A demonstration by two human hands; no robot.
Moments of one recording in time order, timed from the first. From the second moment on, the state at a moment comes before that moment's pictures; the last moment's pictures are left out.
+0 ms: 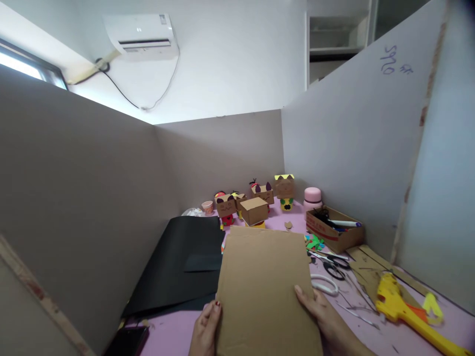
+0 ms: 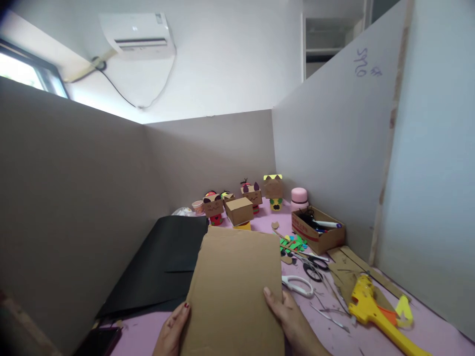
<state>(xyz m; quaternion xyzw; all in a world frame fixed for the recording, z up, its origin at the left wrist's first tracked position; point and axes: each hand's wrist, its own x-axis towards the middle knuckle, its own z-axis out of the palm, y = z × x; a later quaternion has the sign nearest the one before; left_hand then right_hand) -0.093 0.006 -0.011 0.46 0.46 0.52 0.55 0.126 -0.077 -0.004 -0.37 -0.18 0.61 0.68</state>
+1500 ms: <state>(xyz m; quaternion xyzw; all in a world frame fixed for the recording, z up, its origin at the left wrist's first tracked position) -0.066 -0.017 -0.016 0.40 0.29 0.39 0.78 0.130 -0.072 -0.010 -0.33 -0.34 0.51 0.72</state>
